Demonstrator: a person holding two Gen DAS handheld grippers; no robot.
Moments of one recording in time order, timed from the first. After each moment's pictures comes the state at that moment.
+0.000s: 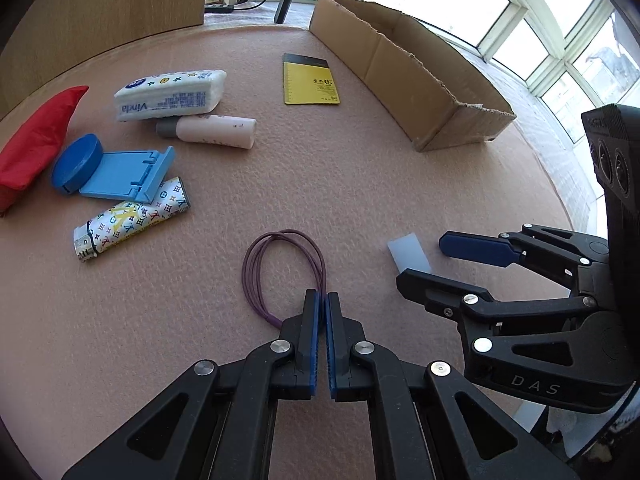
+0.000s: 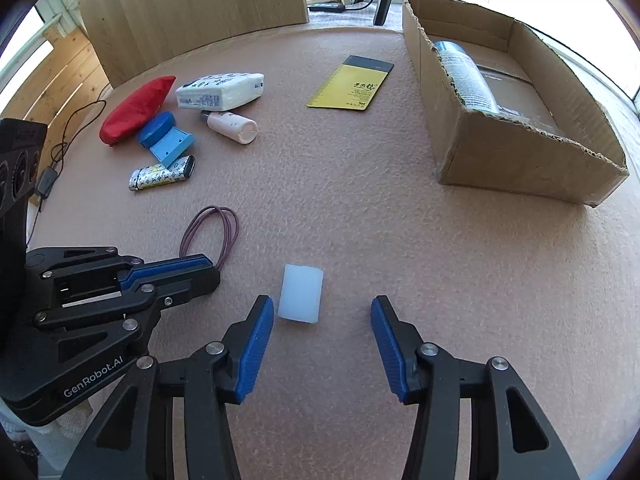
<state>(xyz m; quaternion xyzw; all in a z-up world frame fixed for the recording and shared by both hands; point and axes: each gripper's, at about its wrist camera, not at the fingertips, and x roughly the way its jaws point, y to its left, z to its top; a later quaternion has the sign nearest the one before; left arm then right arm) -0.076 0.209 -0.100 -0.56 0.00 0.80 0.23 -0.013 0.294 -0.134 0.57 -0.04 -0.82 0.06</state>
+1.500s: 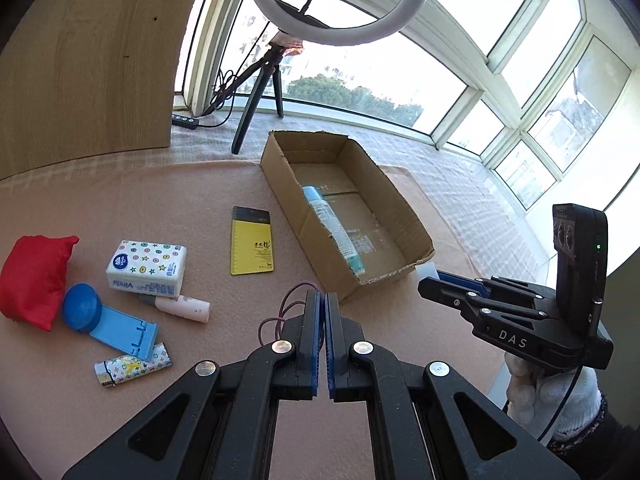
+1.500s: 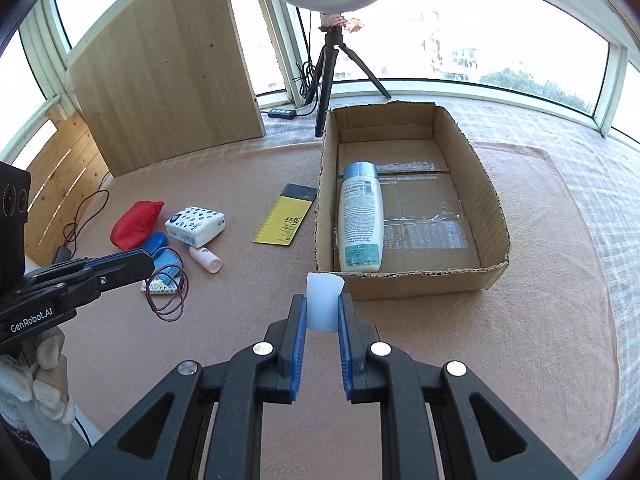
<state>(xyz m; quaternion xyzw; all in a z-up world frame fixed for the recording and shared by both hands) -0.128 0.225 0.023 -0.45 -0.09 0.84 0.28 -0.026 0.387 -0.033 0.47 -0.08 -0.88 0.02</state>
